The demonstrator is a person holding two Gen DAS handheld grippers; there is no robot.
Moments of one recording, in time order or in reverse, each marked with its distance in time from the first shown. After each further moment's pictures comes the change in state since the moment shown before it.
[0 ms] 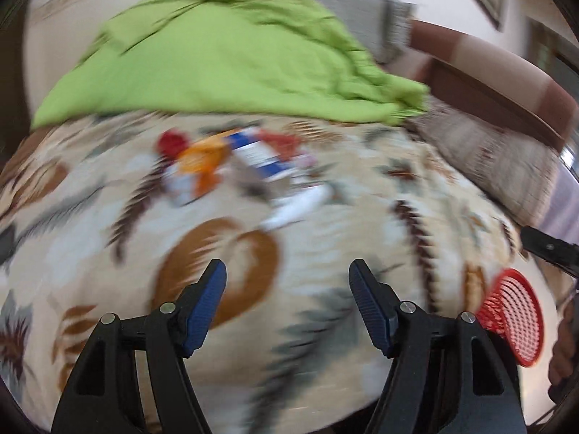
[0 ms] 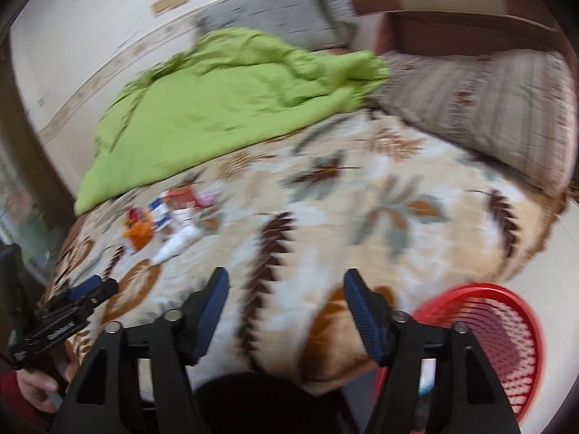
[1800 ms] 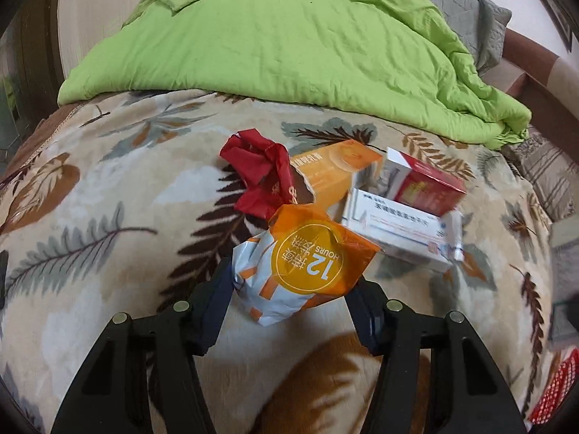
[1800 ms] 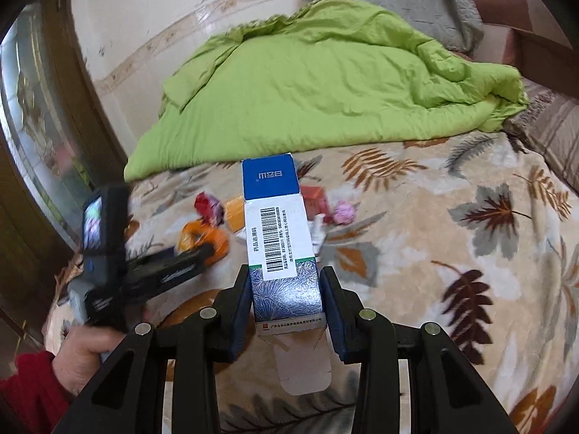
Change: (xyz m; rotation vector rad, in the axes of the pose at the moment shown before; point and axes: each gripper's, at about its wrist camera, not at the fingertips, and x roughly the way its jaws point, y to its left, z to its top) left arm 0.120 0.078 0.079 -0.105 0.036 0.184; right arm 0.145 0.136 0.034 -0.181 0.018 0.207
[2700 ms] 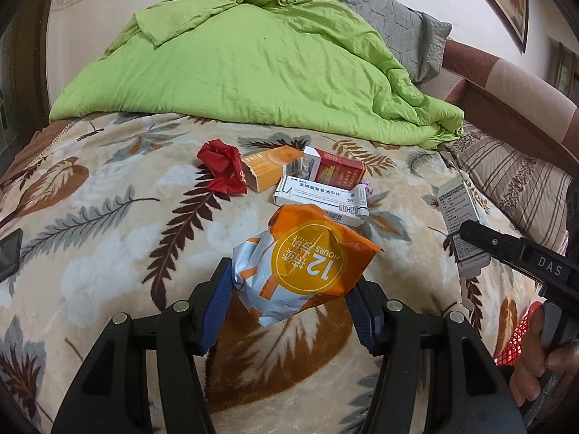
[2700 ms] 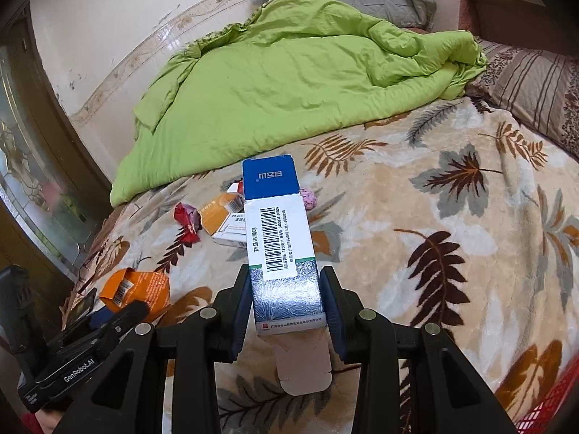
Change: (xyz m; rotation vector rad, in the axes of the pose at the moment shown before) left arm -0.096 -0.013 -0.053 0.047 -0.093 -0.157; right arm -0.019 -0.025 -0.014 0.146 -0.005 -0.032
